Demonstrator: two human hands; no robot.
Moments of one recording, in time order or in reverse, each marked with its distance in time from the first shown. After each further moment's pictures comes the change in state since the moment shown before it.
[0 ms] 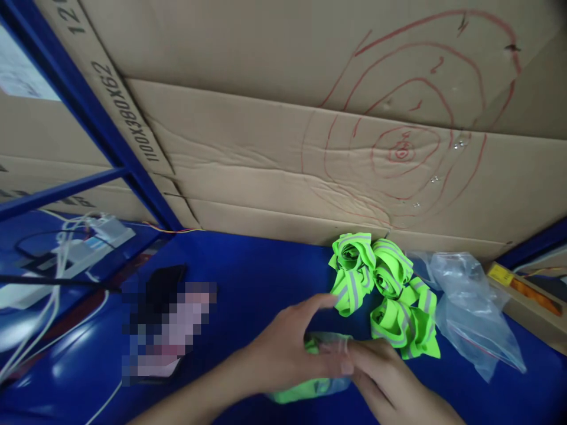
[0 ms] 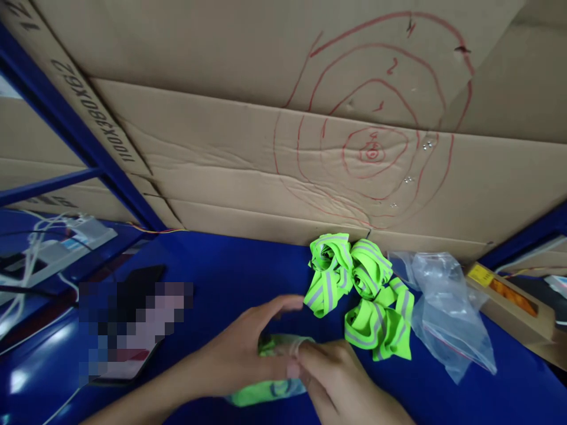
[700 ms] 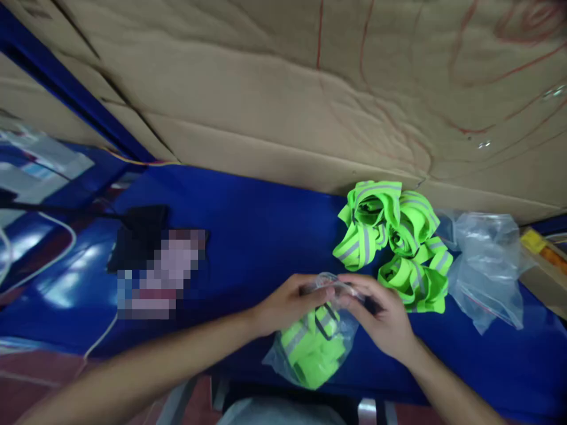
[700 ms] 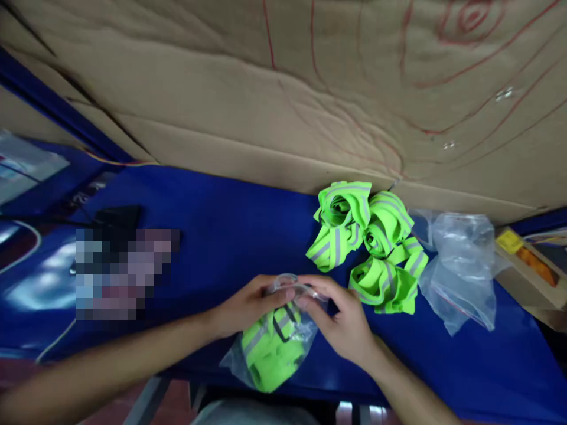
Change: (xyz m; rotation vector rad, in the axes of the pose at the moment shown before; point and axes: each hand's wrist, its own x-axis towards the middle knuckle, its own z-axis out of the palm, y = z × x) left_hand -0.002 -0.062 0.033 -0.763 -0.100 -0.363; right_hand -0.015 0.042 0.037 0.428 0.123 0.407
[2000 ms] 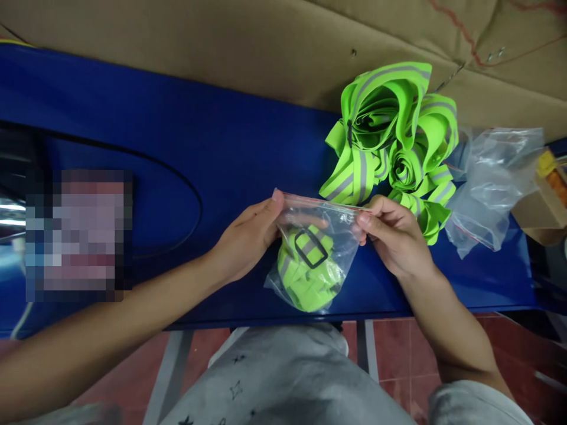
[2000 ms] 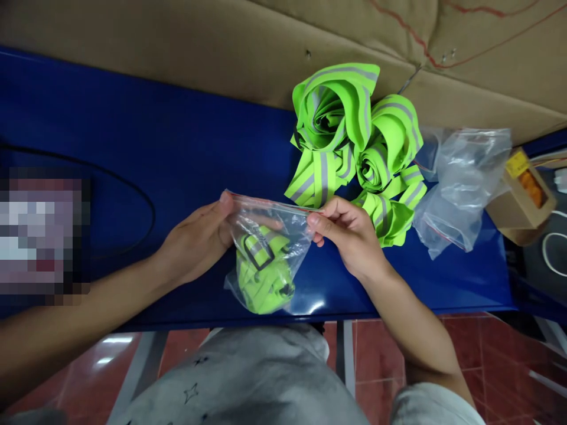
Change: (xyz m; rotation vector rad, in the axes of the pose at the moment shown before) left_hand 0.003 0.014 -0.011 -0.232 0.155 -0.049; right_hand 0.016 0.007 -0.026 0.590 0.116 0.498
